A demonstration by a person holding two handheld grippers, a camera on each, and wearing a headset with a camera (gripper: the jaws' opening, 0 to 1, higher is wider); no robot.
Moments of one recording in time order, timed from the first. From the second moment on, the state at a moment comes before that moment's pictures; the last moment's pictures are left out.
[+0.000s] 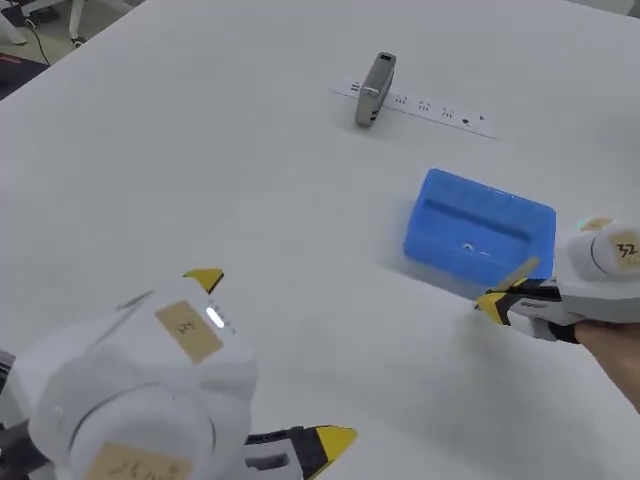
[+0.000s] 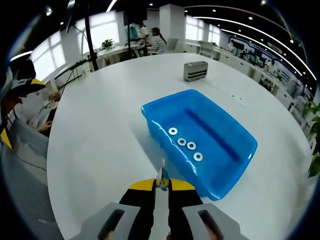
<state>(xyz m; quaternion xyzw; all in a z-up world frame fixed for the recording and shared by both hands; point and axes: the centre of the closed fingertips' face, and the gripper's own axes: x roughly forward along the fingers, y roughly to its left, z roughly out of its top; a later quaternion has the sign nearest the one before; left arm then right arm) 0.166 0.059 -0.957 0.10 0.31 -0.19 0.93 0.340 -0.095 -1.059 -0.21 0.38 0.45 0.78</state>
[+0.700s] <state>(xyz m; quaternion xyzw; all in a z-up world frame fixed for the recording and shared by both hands) 0.167 0.061 -0.959 0.10 0.31 -0.18 0.93 0.340 -0.098 -1.061 -0.22 0.39 0.45 0.77</state>
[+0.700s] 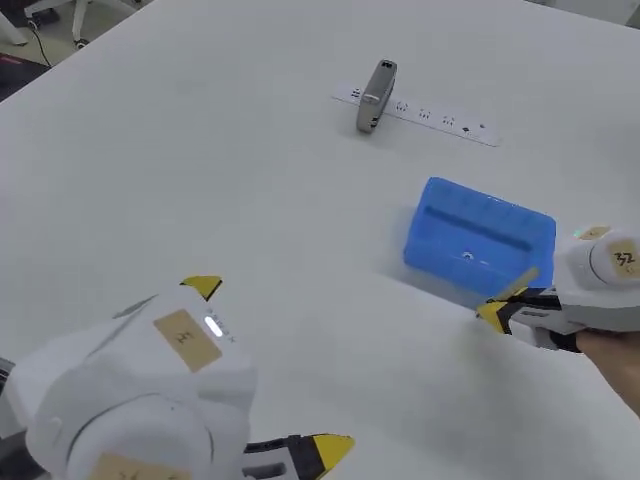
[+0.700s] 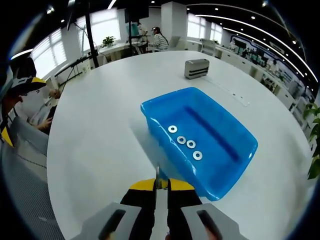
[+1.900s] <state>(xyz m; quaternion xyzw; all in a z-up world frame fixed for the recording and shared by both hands) 0.149 0.070 -0.942 0.11 0.30 -0.16 0.94 0.325 -0.094 -1.000 -0.22 0.34 0.46 0.79</state>
